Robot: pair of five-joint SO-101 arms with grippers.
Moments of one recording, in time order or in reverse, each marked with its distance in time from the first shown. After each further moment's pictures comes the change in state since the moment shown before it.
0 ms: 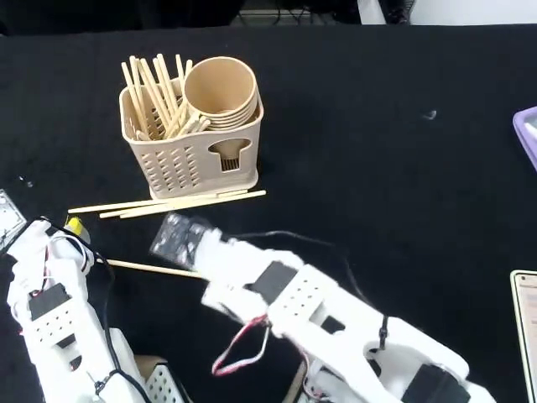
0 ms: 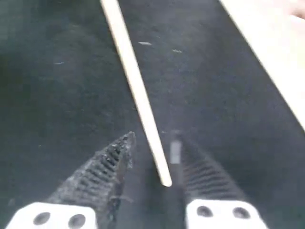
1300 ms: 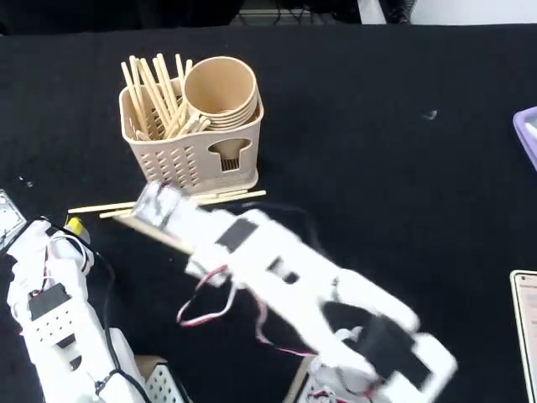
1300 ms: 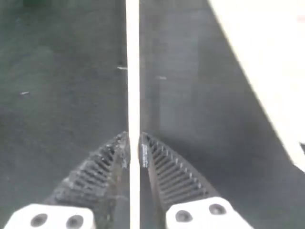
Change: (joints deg) left arm 0.0 0.0 0.0 0.0 0.0; right arm 4.5 24.4 -21.3 3.8 2.1
